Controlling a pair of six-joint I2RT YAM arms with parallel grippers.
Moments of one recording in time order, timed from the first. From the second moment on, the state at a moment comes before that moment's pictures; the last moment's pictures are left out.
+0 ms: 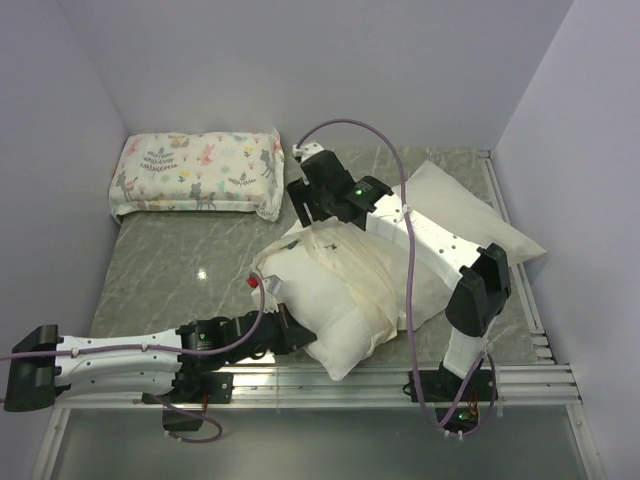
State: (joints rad) left arm -1.32 0.82 0.38 -0.07 -0.30 -1.24; right arm 0.77 1.78 1.69 -0.67 0.25 0.17
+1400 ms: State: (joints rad) left arm -1.42 0.90 0.47 -0.12 -0.35 -1.24; right arm 0.94 2.06 1.95 -0.73 0.24 -0.01
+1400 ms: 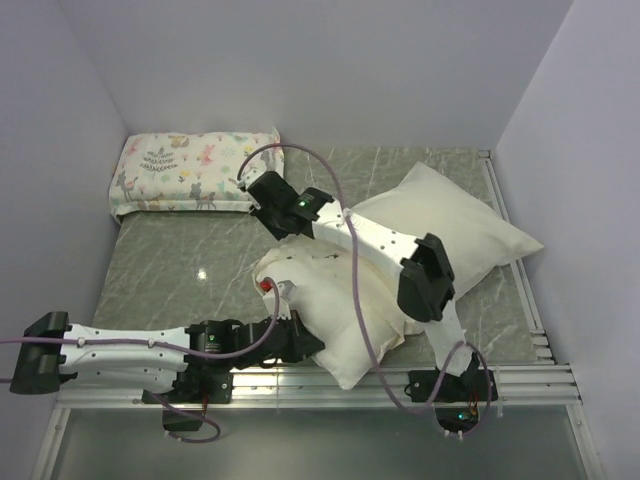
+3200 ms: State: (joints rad) left arm -1.66 1.08 0.80 -0.49 -0.71 -1.32; right arm 0.70 2.11 1.94 -0.98 0.23 0.15
